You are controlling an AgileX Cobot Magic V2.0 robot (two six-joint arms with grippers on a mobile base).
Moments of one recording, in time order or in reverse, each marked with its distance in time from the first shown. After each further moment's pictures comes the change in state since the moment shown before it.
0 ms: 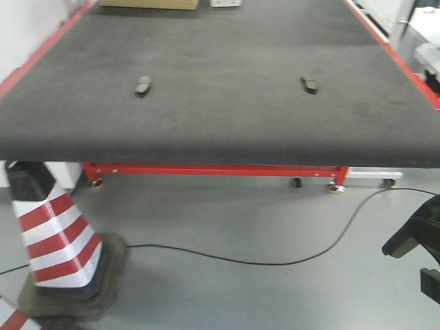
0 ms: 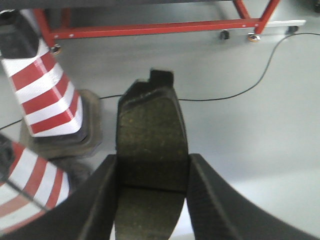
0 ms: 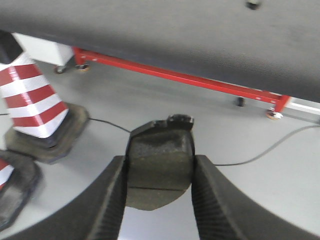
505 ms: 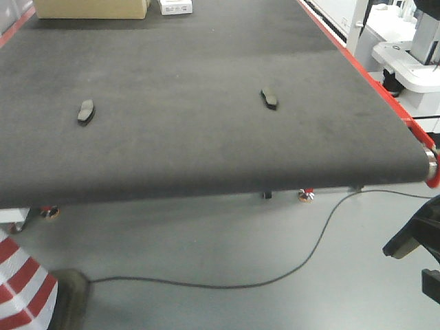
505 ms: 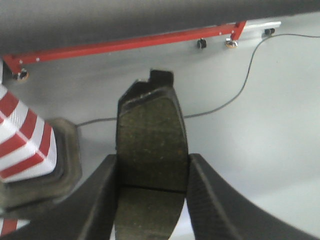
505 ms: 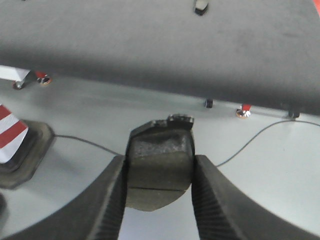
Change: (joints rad) left arm 0.000 0.000 0.000 -0.001 0.000 0.000; right arm 0.000 -0.005 0.000 0.000 0.003 0.000
